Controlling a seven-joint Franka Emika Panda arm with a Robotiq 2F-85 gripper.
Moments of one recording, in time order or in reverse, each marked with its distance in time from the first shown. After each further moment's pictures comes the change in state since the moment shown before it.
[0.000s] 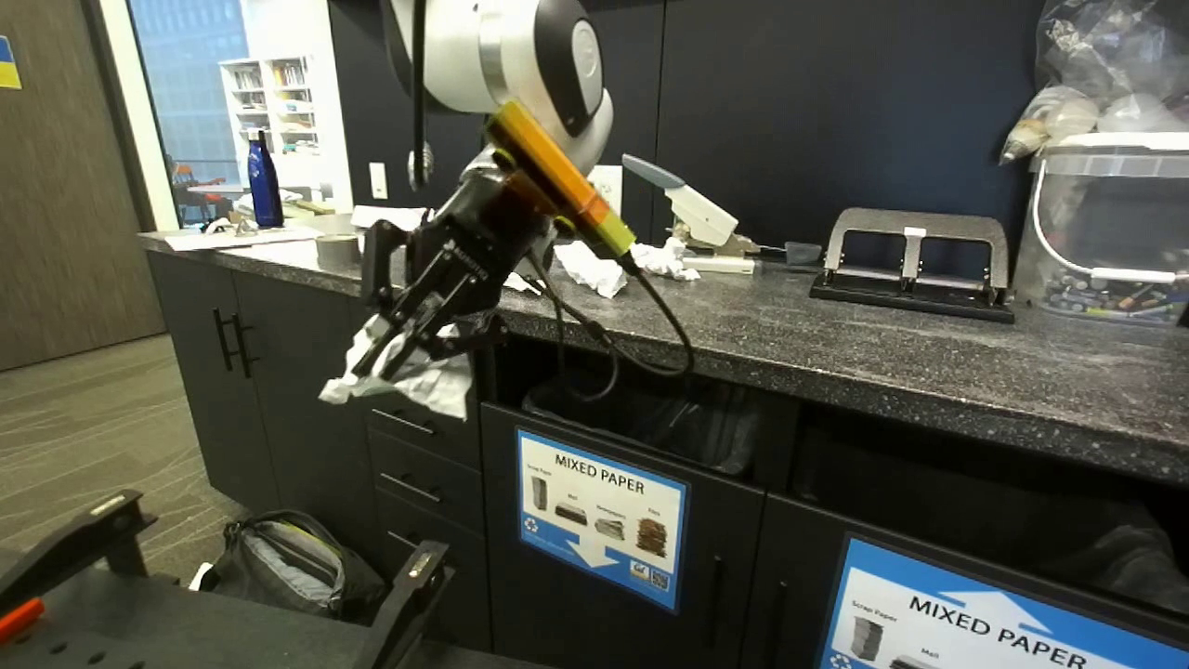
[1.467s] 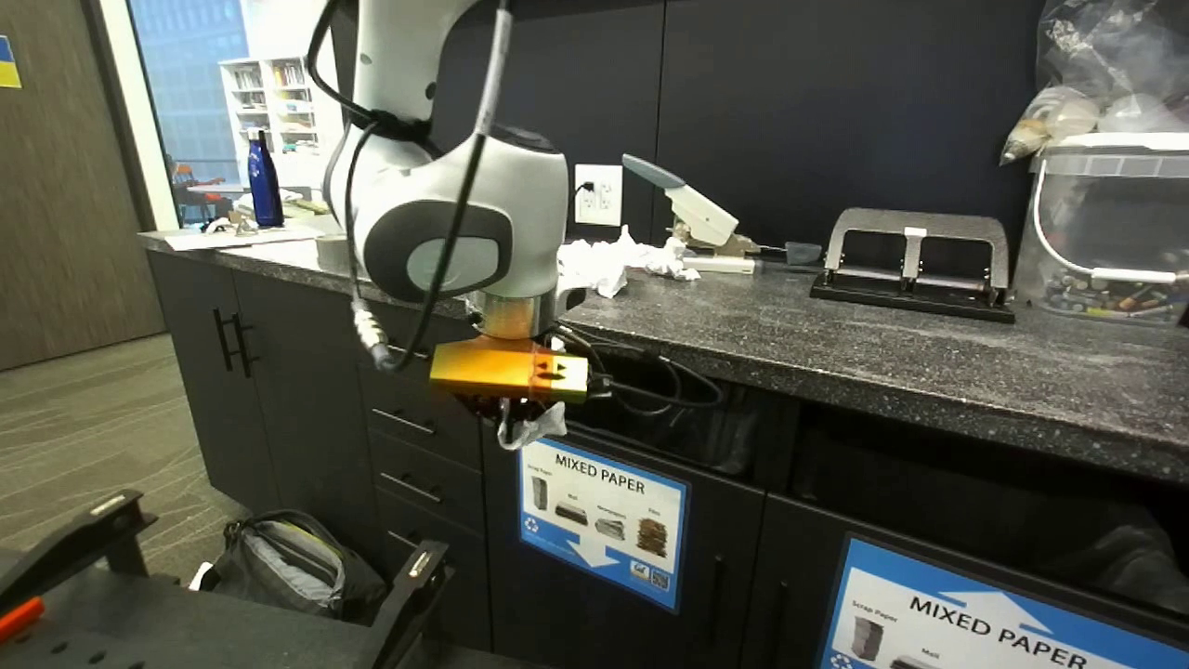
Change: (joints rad) arm -0.371 0.341 0.467 -0.191 0.496 1.724 -0.072
